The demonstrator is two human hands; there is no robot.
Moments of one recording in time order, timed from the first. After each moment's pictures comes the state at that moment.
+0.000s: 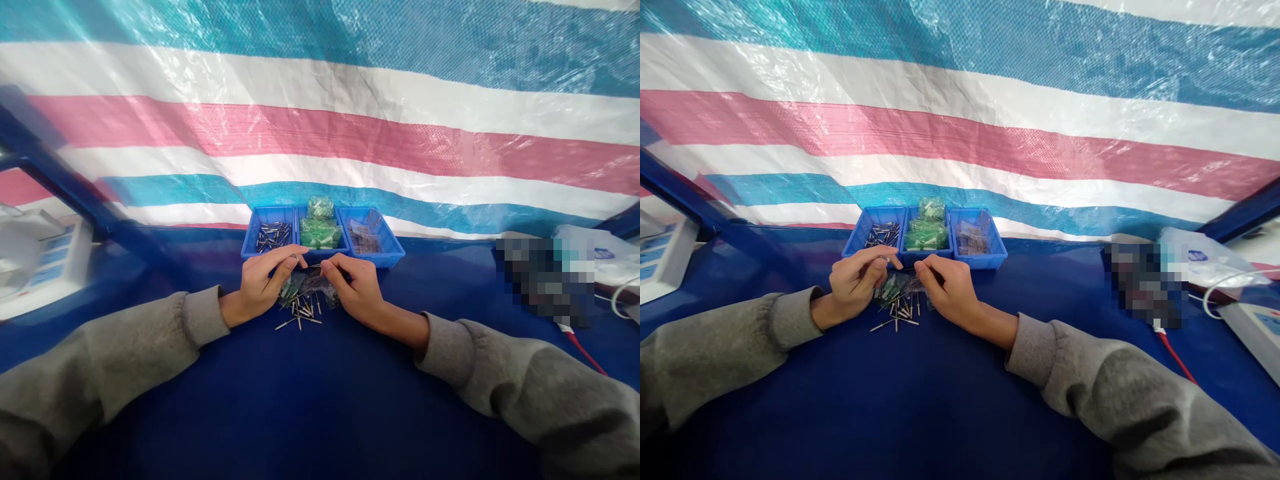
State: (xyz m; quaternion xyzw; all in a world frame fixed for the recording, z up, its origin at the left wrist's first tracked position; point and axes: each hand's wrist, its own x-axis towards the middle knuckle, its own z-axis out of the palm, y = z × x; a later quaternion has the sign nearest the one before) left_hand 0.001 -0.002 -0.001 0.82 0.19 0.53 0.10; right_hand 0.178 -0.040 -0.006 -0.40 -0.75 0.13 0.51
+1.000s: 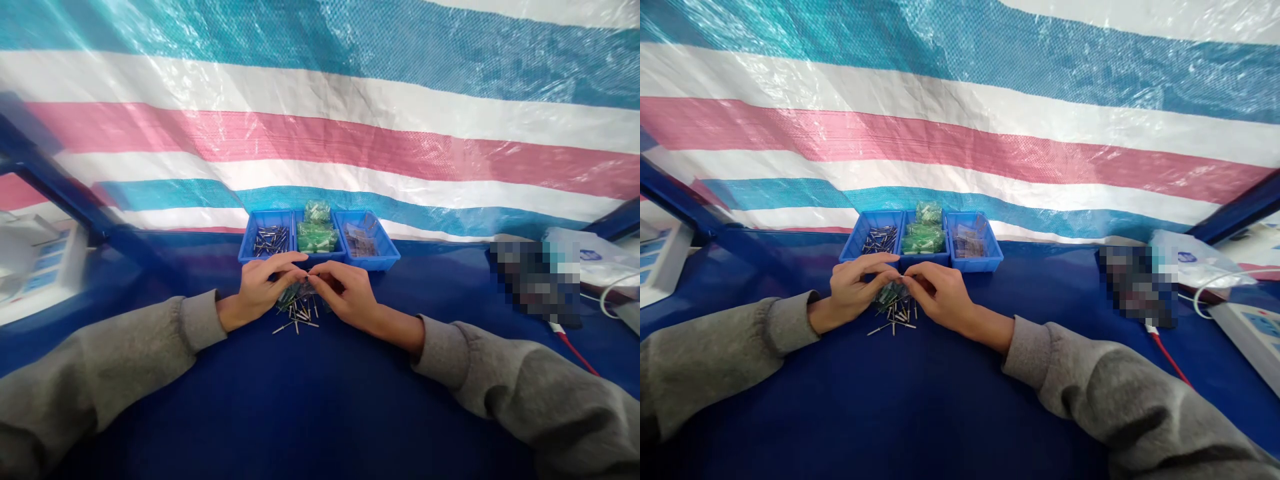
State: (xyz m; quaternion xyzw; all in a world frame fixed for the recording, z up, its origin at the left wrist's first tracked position) left_hand 0.004 -0.001 0.003 0.83 0.20 0.51 0.02; right_hand 0.175 -0.042 -0.007 -0.36 -0.77 0.11 0.51
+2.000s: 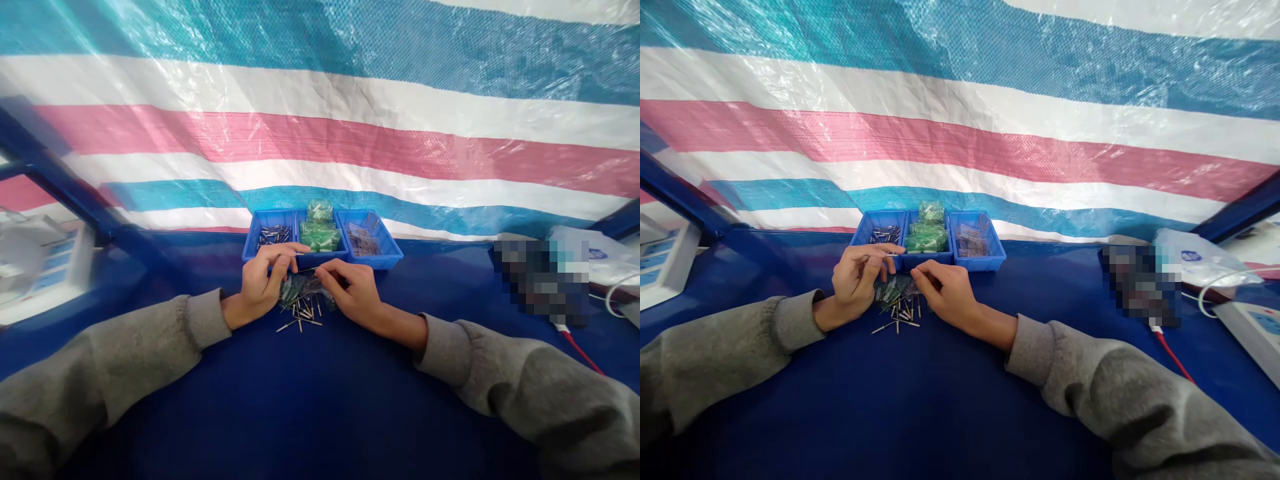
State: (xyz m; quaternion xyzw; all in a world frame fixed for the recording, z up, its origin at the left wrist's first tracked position) left_hand 0.002 0.005 -0.014 0.78 0.19 0.57 0.19; right_hand 0.176 -0.042 -0.007 -0.40 -0.76 0.11 0.51
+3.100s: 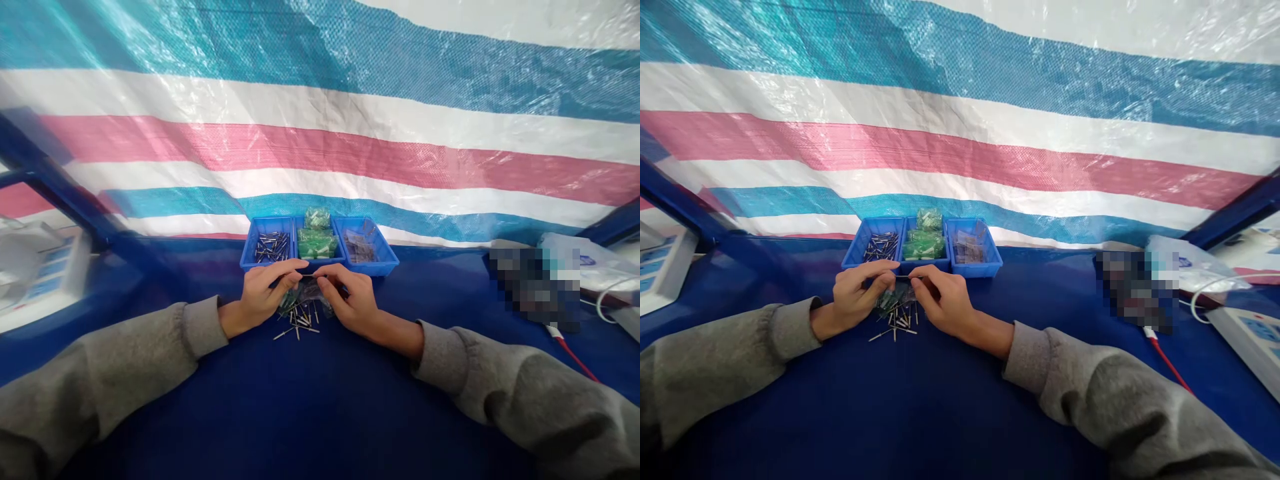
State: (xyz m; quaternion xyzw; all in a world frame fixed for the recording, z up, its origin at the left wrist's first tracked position) left_hand 0.002 -0.001 0.002 0.84 0.19 0.51 0.03; right_hand 0.177 -0.043 -0.010 -0.37 -0.76 0.11 0.53
